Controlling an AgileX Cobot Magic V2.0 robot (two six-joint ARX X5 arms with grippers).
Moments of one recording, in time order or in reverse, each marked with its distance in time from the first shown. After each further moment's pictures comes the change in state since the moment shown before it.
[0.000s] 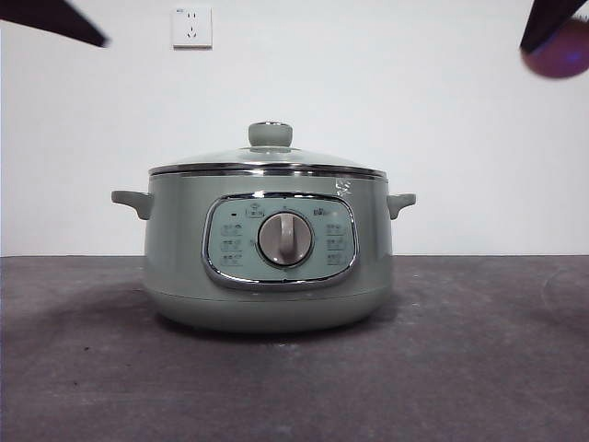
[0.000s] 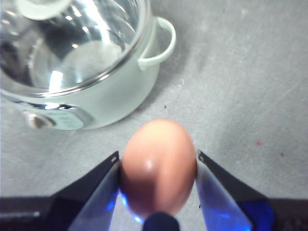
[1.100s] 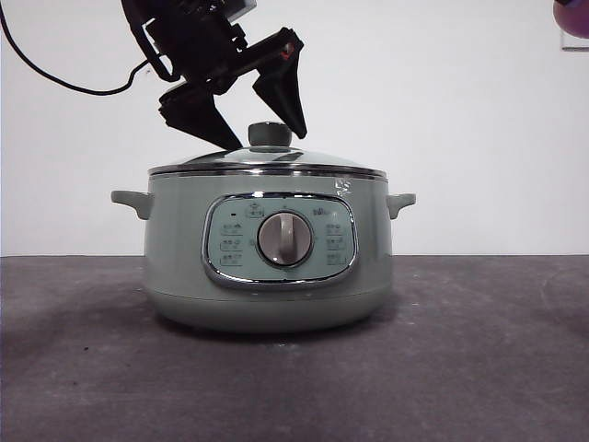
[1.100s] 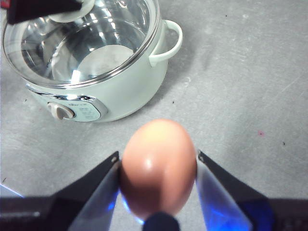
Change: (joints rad) left arm -0.167 0.608 0.354 0.069 -0.169 0.000; right arm 0.000 -0.110 0.000 -0.078 -0.025 0.026
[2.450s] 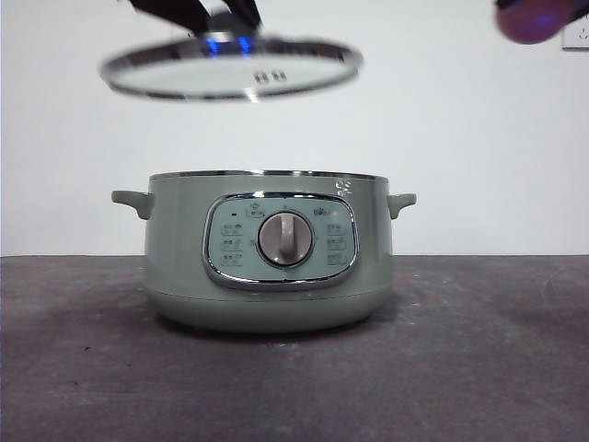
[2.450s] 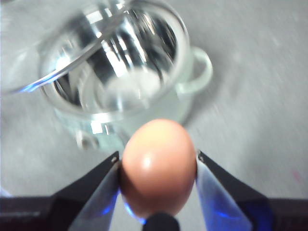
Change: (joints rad) left arm -0.014 -0.319 -0.005 -0.140 -0.037 0.000; right arm 0.018 0.114 0.000 0.194 -0.103 0.011
